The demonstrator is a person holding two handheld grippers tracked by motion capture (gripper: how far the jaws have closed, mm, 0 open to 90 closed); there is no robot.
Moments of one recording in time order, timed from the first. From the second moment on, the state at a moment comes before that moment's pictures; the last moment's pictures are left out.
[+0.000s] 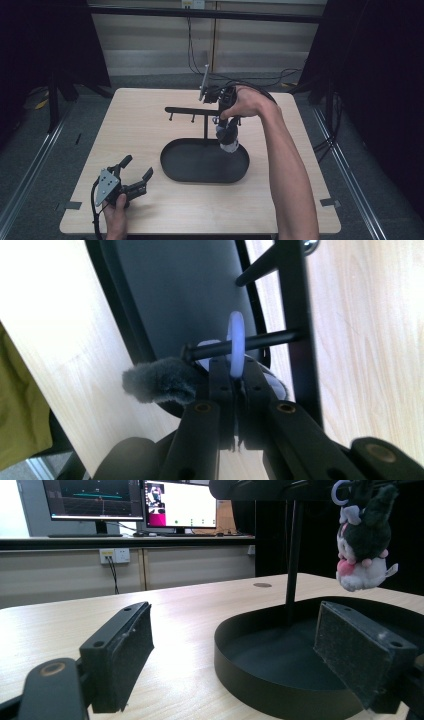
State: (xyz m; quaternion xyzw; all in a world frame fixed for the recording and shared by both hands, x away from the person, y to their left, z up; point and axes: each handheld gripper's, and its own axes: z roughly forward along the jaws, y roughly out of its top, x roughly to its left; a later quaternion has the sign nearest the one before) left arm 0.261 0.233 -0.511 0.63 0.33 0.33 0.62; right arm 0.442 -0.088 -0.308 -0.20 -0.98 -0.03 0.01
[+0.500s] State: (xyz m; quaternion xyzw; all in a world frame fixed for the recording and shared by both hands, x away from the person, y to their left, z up) left arm 0.261 0.233 -0.511 0.63 0.33 0.32 0.62; right arm 0.438 -0.097 -0.307 -0.21 -0.98 -0.04 0.01
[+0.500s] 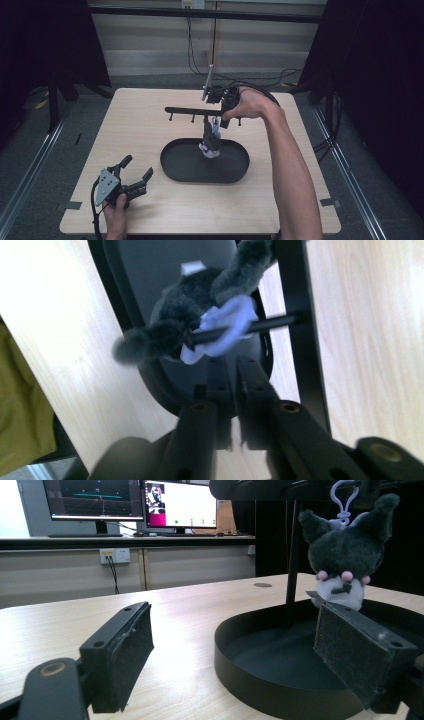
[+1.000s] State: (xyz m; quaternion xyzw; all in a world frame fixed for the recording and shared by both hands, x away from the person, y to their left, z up) left arm 0.260 0.233 -0.511 0.63 0.33 0.32 0.62; right arm 0.416 -0.116 -0.309 -0.23 -0.97 -0.10 0.03
